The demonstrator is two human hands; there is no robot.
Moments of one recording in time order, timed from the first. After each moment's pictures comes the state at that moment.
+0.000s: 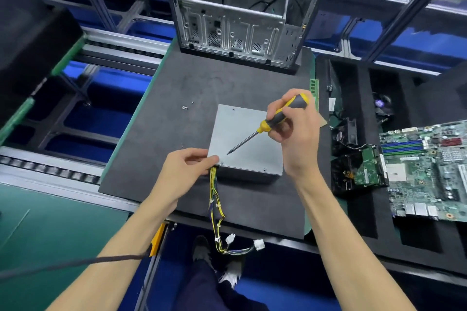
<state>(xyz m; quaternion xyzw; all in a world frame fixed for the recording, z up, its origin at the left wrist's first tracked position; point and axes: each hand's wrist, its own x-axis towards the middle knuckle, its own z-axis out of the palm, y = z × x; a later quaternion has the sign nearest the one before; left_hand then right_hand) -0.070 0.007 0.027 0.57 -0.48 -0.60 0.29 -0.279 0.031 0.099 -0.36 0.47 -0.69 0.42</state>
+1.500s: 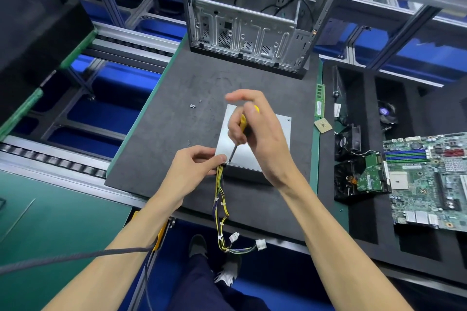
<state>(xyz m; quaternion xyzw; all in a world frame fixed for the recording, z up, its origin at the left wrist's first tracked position) -0.070 0.008 0.025 0.55 -0.48 -0.61 0.31 -0.229 0.026 0.107 -0.52 0.42 -0.56 0.49</state>
